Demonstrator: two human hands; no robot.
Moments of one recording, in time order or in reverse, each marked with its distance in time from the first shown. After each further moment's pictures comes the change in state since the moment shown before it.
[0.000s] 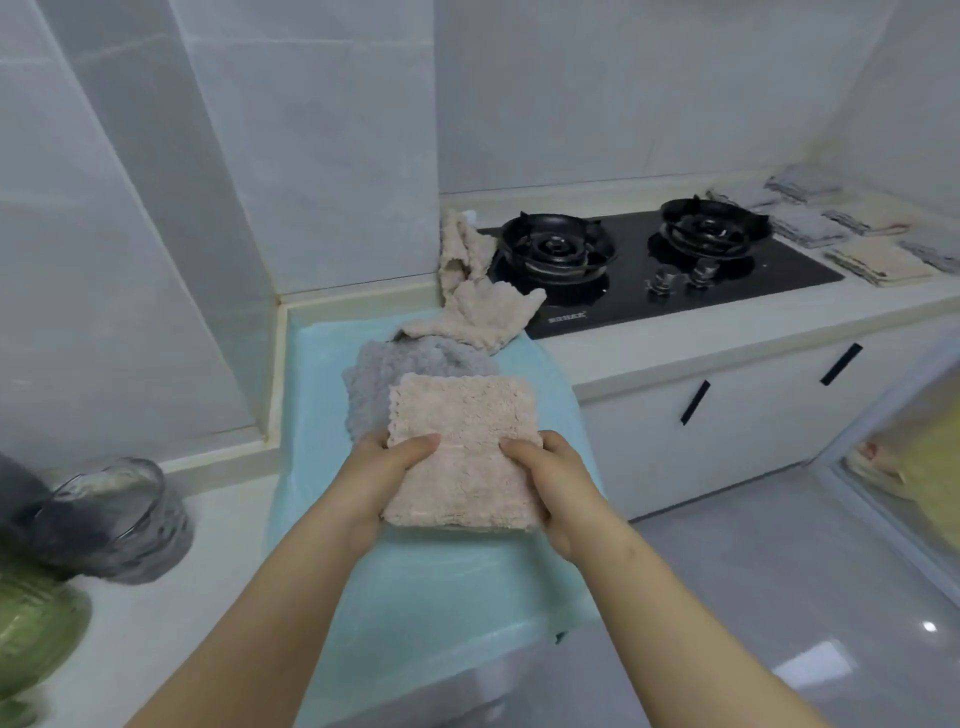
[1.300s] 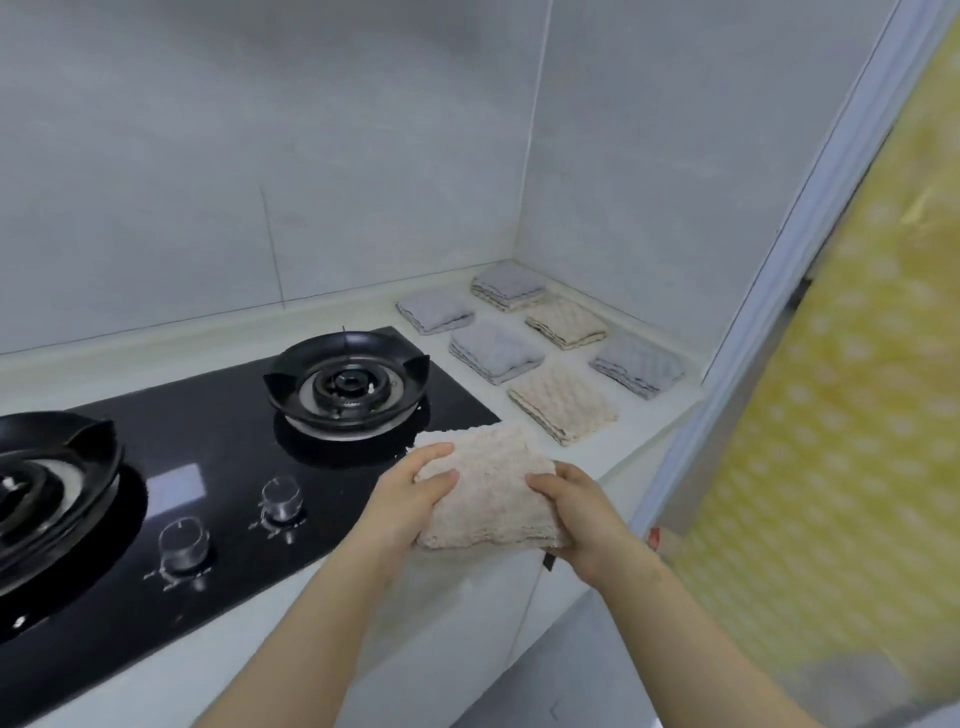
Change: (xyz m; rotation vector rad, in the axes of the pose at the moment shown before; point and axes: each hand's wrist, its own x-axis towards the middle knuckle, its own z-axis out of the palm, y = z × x) left_hand 0.290 0.136 0.667 0.155 -0.441 0.188; right_hand 0.293 -0.267 -0.591 0.114 0.372 -0.097
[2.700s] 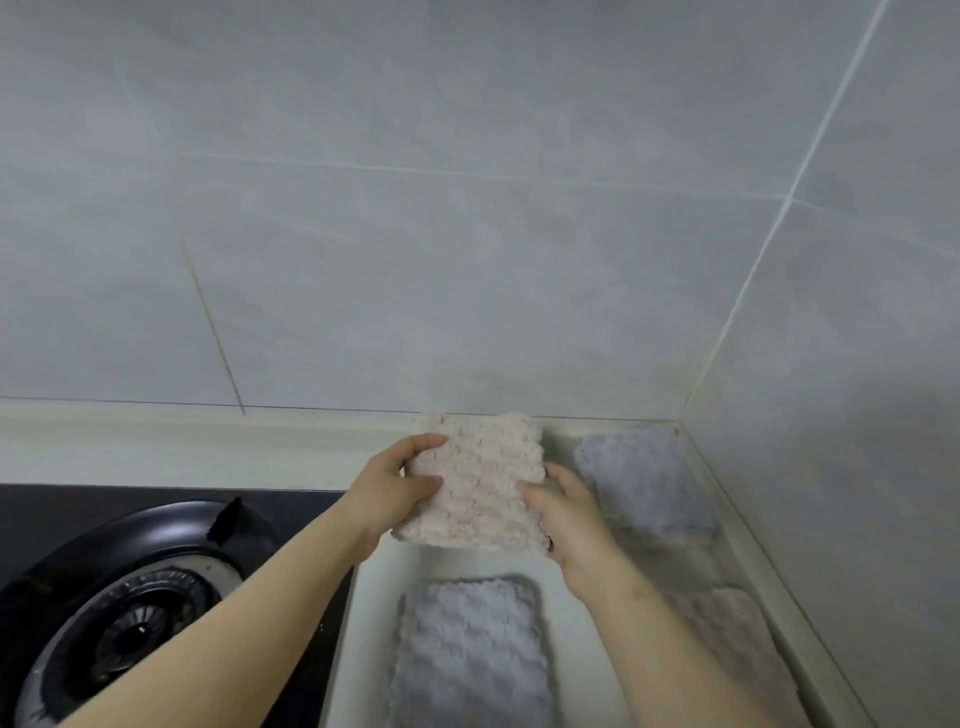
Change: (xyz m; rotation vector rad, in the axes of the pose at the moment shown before) left_hand 0.471 0.129 0.031 -0.060 0.563 -0.002; right_hand 0.532 -0.226 0.043 -0.267 -0.606 -0.044
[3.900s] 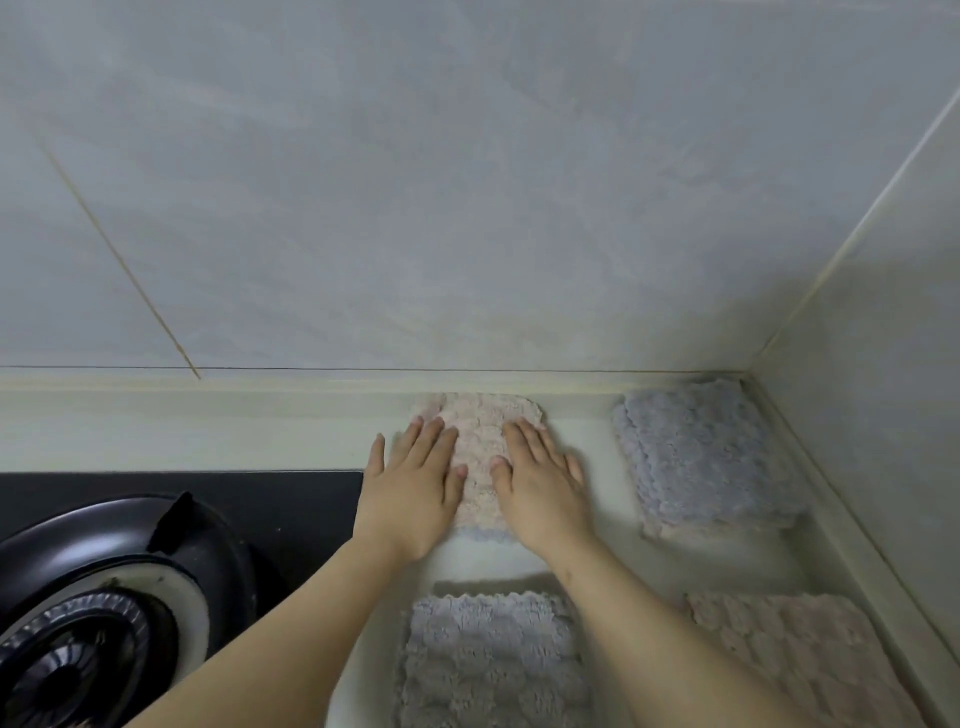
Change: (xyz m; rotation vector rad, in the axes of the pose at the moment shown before) left_hand 0.078 -0.084 0.013 1.279 0.019 0.182; right_hand 0.094 0.058 0.027 -1.275 -0.057 -0.217
